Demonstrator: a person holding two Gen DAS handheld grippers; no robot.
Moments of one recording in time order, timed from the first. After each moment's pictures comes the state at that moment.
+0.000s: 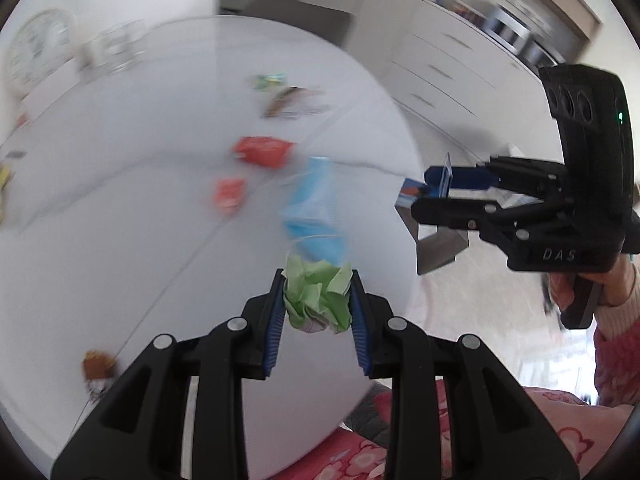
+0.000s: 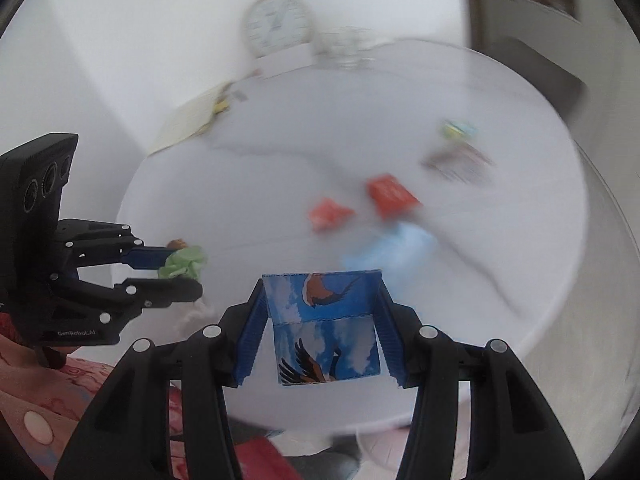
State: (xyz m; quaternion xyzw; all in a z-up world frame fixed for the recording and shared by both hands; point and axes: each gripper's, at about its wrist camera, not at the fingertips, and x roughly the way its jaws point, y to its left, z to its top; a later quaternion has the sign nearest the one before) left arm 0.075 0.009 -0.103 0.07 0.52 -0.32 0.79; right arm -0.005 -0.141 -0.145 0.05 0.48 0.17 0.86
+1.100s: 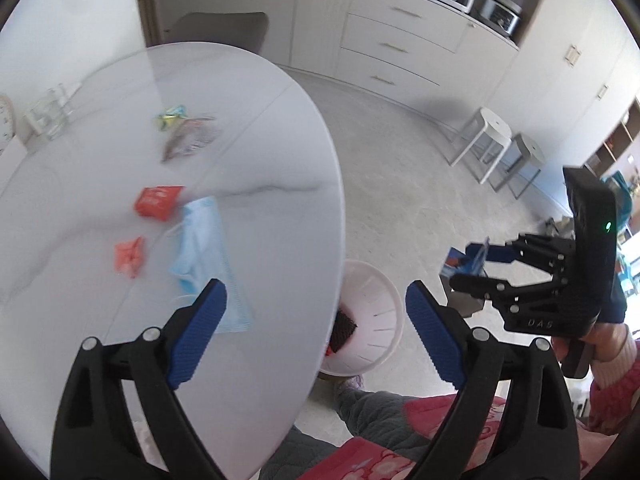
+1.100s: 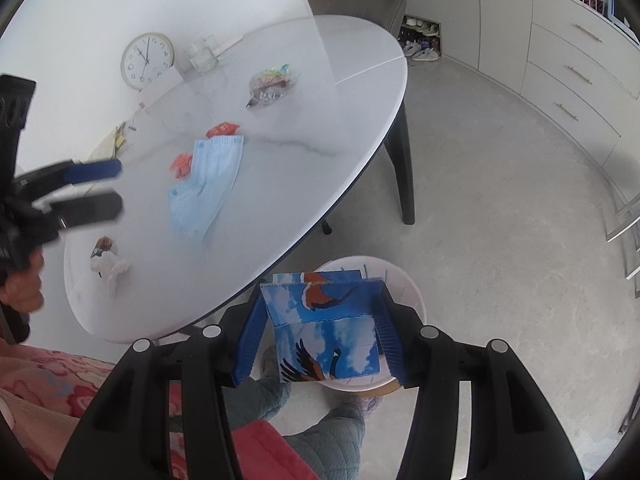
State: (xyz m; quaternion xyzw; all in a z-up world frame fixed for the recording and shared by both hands) left arm 0.039 -0.109 -0.081 0.14 0.50 -0.35 0.78; right arm -0.109 -0.286 -0.201 0.13 0.50 0.03 0.85
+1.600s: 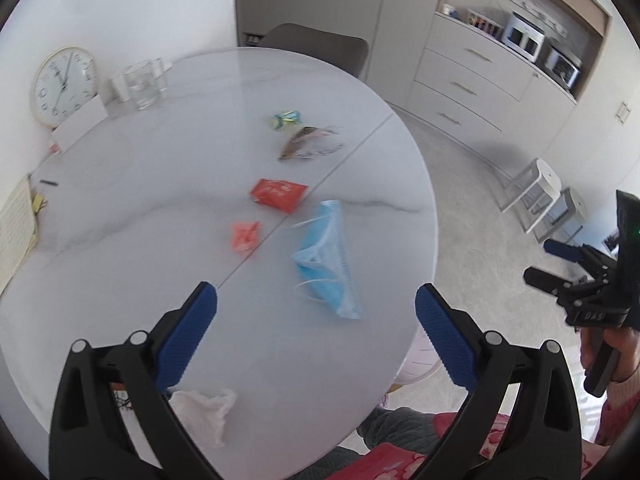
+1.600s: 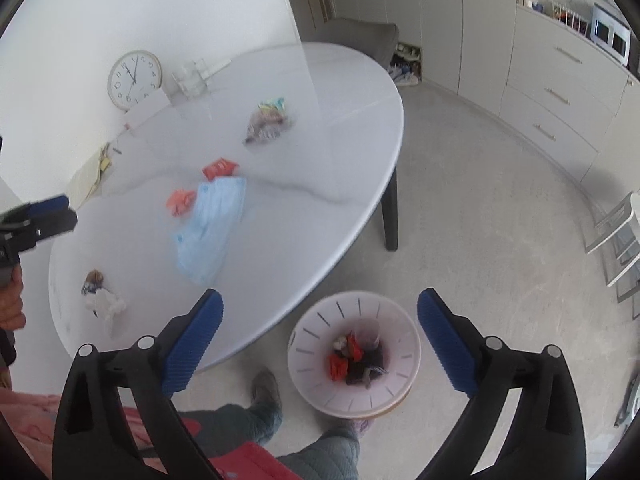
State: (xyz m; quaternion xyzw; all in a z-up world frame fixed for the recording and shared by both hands) left arm 0.068 -0.001 -0.058 0.09 0.49 -0.24 0.83; right arm -0.079 -0.252 -0.151 0.11 0.45 -0.02 0.89
